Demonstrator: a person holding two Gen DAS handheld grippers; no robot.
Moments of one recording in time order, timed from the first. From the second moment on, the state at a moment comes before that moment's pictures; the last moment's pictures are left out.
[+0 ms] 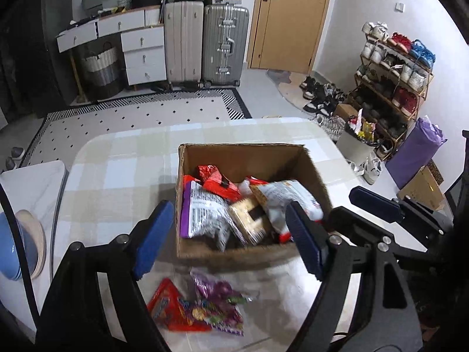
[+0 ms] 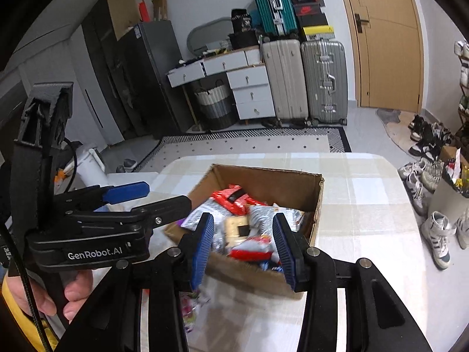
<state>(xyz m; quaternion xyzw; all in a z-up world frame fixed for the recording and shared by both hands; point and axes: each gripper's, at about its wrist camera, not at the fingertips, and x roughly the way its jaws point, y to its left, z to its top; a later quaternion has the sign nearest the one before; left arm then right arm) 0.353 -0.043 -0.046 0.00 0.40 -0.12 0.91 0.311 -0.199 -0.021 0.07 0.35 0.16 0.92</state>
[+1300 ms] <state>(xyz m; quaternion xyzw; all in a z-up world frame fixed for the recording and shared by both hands) 0.064 0.041 -0.029 -0.03 0.30 -0.06 0.95 0.088 -0.164 -0.047 0.10 0.30 0.19 0.93</state>
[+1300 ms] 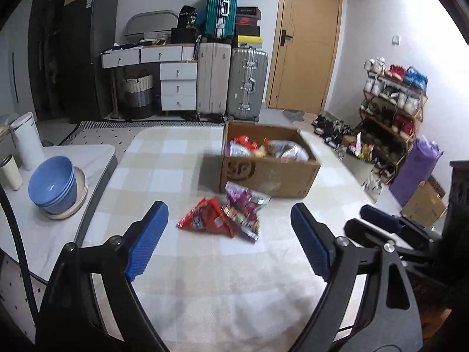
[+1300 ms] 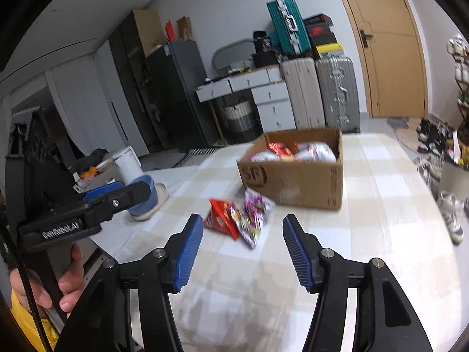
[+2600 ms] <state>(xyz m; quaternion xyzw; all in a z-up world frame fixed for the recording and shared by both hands) 0.181 0.082 -0.145 -0.07 0.41 0.01 0.91 0.212 -0.129 -0.119 0.11 0.40 0.21 0.89</state>
